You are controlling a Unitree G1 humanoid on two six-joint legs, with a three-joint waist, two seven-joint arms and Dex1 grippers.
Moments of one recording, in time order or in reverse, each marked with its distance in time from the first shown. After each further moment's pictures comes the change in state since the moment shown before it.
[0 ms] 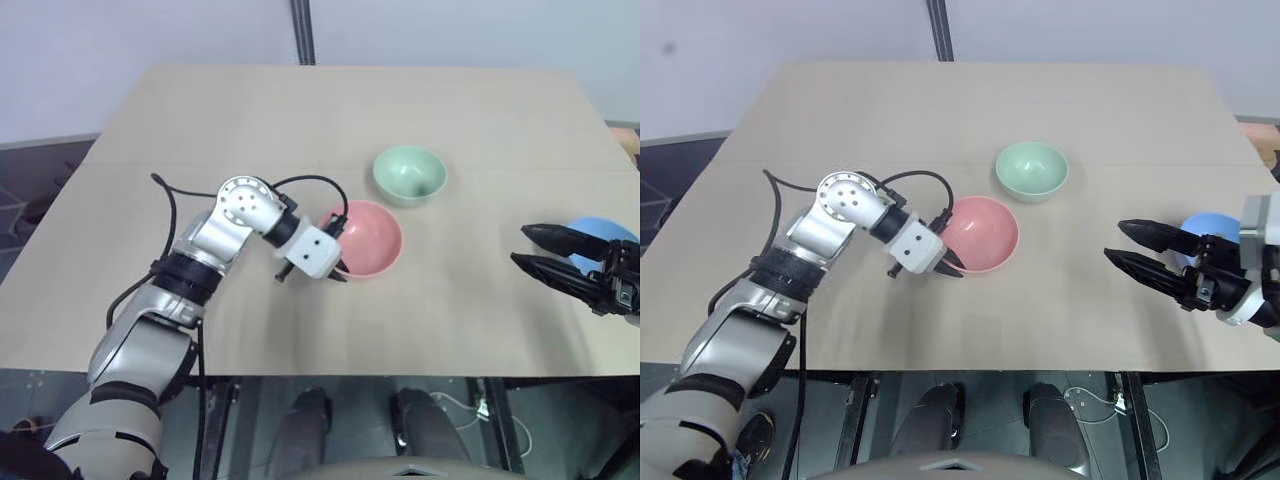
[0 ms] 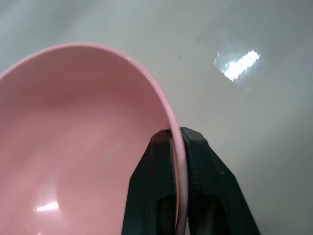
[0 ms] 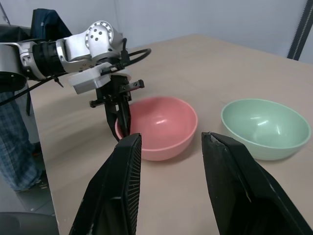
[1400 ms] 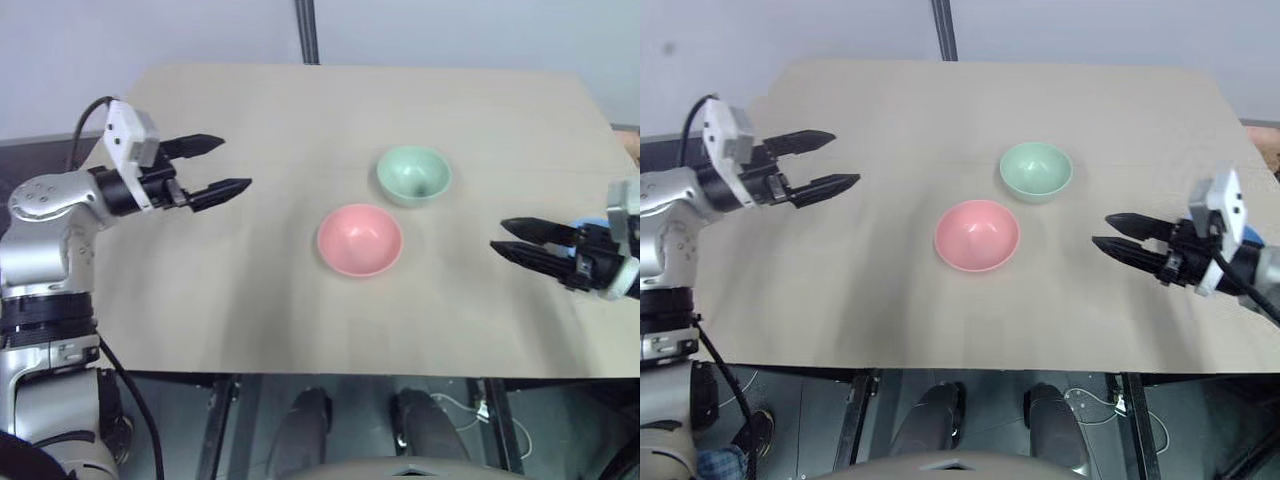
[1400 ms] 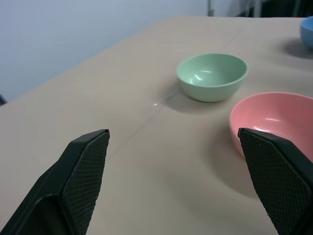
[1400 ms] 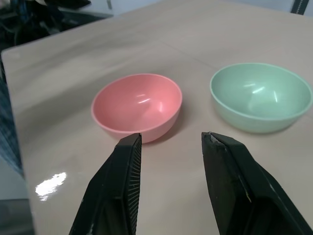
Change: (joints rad) left arm 0.332 0.278 0.739 -0.226 -0.476 0.755 0.436; right arm -0.309 -0.082 0.303 0.177 -0.132 0.113 -0.073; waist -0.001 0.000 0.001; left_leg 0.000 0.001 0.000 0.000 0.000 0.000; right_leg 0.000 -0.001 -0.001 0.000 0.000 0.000
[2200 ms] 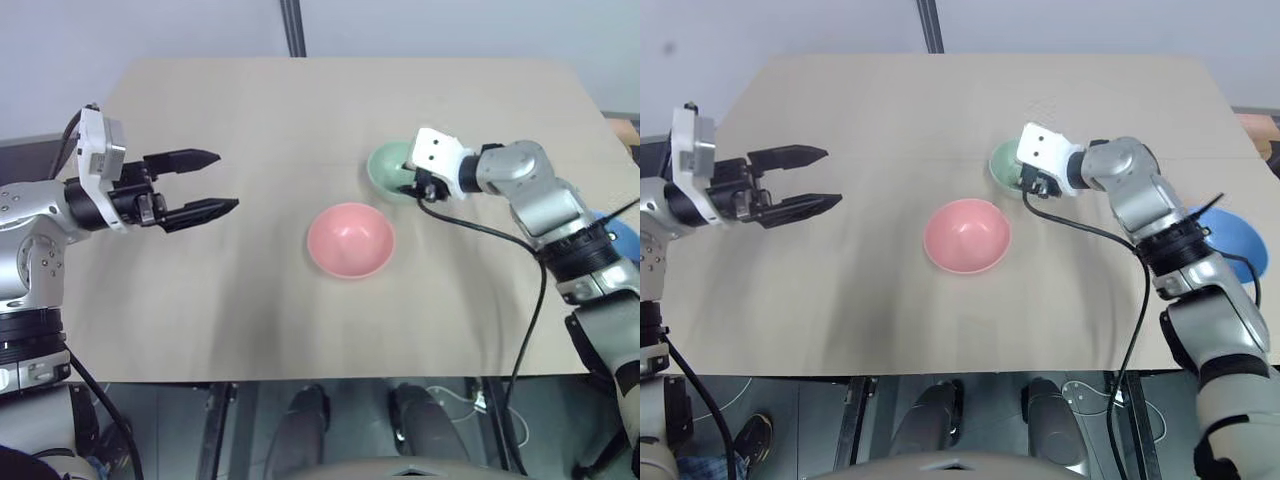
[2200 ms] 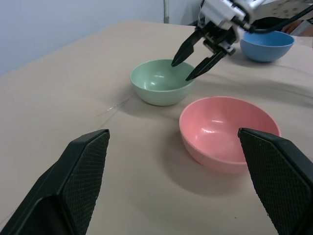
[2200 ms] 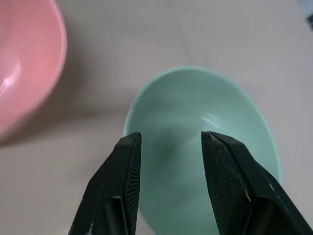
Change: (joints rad) left arm 0.056 0.060 0.024 -0.048 -0.109 0.075 -0.166; right arm -0.839 0.392 0.779 0.838 -0.950 -0.449 0.068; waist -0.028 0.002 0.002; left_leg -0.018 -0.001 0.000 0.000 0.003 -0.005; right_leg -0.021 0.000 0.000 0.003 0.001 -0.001
